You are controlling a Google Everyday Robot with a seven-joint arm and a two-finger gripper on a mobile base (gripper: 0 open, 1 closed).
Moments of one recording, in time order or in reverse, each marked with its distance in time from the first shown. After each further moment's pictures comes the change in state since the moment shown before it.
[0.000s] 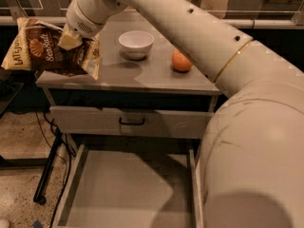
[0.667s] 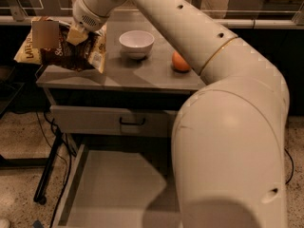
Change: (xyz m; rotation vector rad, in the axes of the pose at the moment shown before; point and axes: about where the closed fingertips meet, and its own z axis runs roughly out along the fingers) arm 0.019 -0.031 0.007 0.000 0.071 0.053
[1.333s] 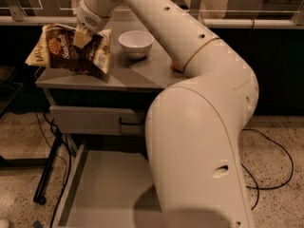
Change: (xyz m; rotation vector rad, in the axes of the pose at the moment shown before) arm 0.025 -0.016 0.019 -0.040 0.089 0.062
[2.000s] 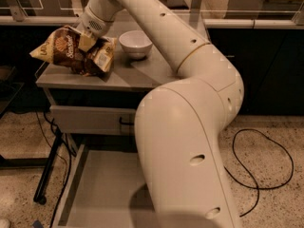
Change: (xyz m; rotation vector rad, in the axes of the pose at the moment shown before) arm 0.023 -0.012 0.022 -0.034 0.041 0.054
